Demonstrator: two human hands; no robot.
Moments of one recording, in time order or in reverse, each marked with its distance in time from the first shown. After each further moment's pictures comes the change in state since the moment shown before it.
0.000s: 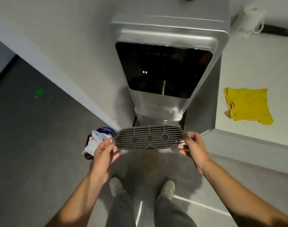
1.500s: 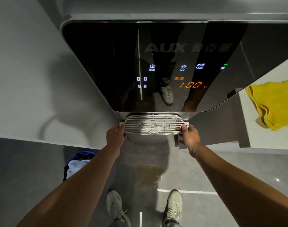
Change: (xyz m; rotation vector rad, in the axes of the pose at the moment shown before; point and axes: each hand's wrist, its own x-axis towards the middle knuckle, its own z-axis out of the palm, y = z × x) left_hand 0.279 -0.008 0.118 0.504 -0.187 0.097; right_hand 0.228 0.039 0.040 -0.082 0.365 0.061
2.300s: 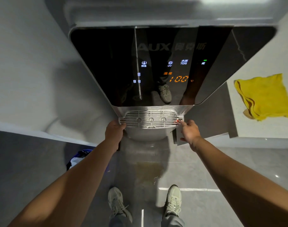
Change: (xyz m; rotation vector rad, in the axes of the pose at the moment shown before) left_hand -0.031 0.030 -0.009 0.151 0.022 -0.022; right_hand -0.035 -0.026 -0.023 -0.215 0.033 0.011
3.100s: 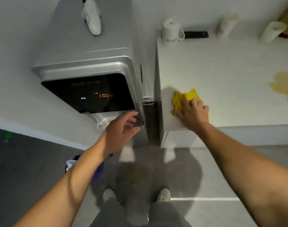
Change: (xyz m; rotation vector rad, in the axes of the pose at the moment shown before) left_hand -0.286 0.166 0.074 0.396 -0.279 0.711; right_hand -0.042 -0.021 -0.268 -1.033 0.292 -0.645
